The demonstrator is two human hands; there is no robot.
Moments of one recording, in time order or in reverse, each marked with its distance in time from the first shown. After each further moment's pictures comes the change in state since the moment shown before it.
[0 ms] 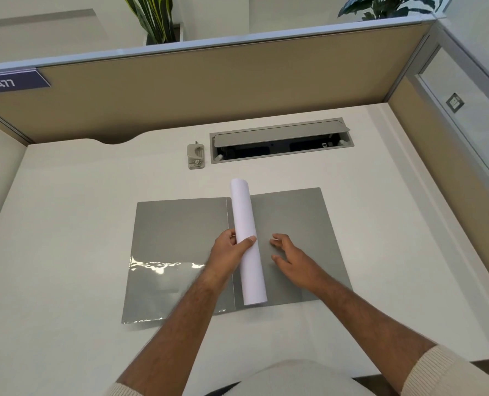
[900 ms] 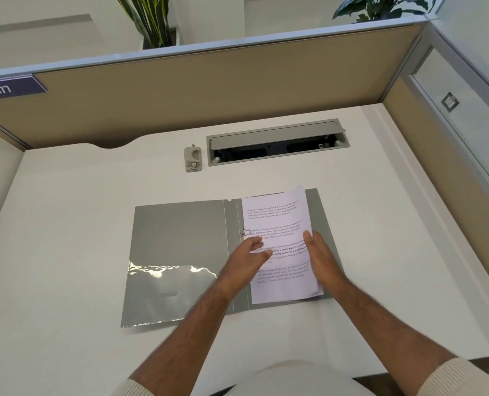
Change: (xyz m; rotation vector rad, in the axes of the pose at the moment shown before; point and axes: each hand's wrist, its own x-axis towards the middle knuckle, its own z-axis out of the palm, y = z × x) left_hand -0.011 -0.006 0.028 0.203 -0.206 0.032; right_hand -0.023 0.010 -0.029 0.622 0.290 0.180
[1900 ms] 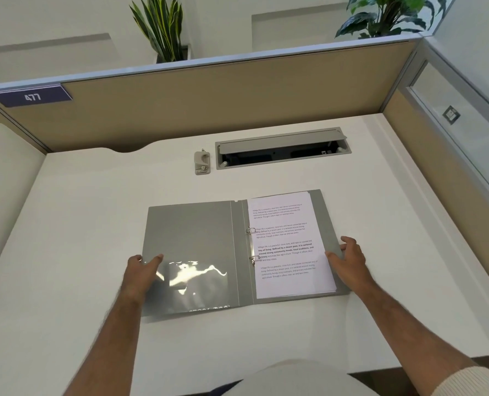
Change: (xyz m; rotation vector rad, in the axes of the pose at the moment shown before) left_hand -0.054 -0.081 -0.196 0.032 0.676 -0.305; right_hand 0.011 0.042 -0.060 -0.491 0.302 0.064
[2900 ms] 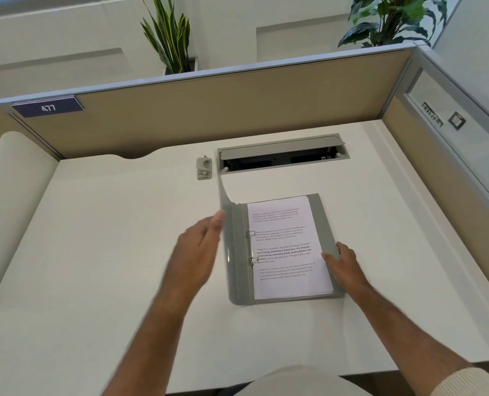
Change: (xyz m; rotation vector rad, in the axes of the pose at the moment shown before) left_hand -0.182 0.127 0.034 0.015 -0.250 0.621; right_hand -0.014 -0.008 -0.012 0.118 -0.106 0.027
